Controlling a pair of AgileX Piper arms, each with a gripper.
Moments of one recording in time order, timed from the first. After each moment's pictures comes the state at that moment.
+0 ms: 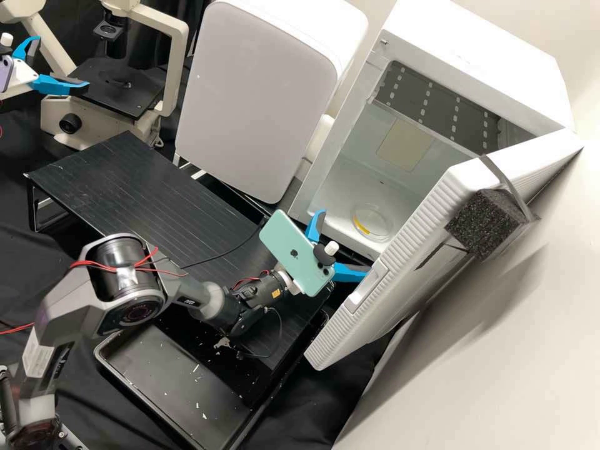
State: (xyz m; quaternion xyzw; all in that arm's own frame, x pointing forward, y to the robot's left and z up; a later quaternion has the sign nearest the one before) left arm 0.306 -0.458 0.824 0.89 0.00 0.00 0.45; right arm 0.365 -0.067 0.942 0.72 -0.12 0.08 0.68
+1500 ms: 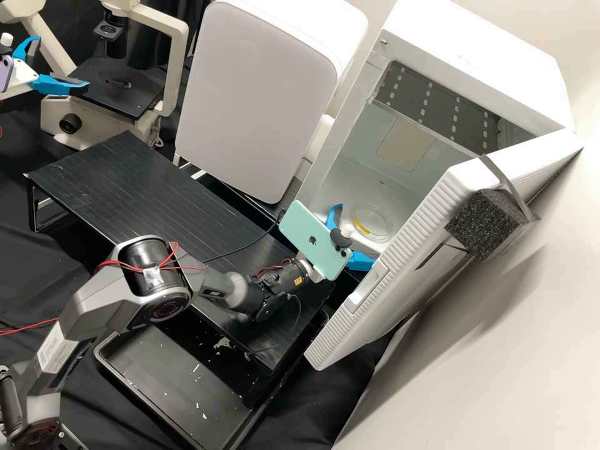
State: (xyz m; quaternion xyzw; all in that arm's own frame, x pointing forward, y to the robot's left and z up) left arm 0.306 -0.458 0.824 0.89 0.00 0.00 0.45; right arm 0.414 -0.070 0.955 0.68 -0.13 0.08 0.72
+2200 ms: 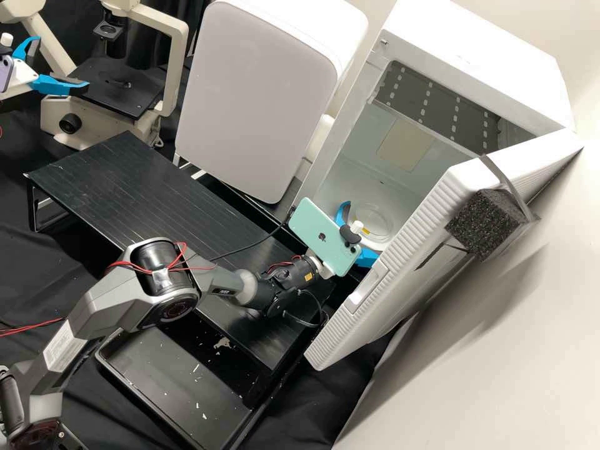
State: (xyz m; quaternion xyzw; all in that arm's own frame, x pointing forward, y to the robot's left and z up) left arm 0.306 -0.458 0.824 0.89 0.00 0.00 0.45; right arm 0.432 -0.075 0.962 0.68 -0.13 0.08 0.72
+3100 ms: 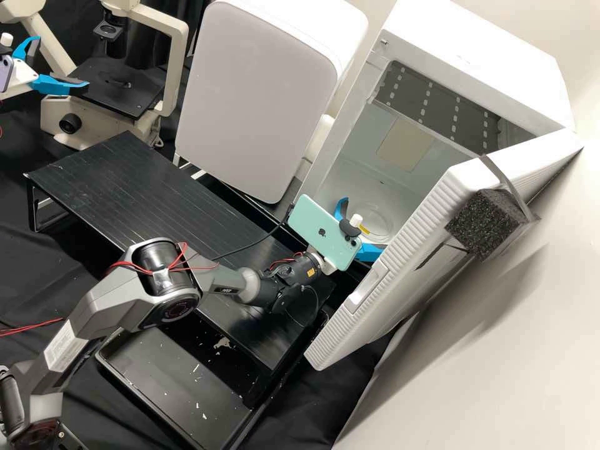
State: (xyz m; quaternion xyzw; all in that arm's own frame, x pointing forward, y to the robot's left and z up) left arm 0.306 -0.458 0.824 0.89 0.00 0.00 0.45; right arm 0.439 -0.072 0.964 0.67 -0.11 0.07 0.73
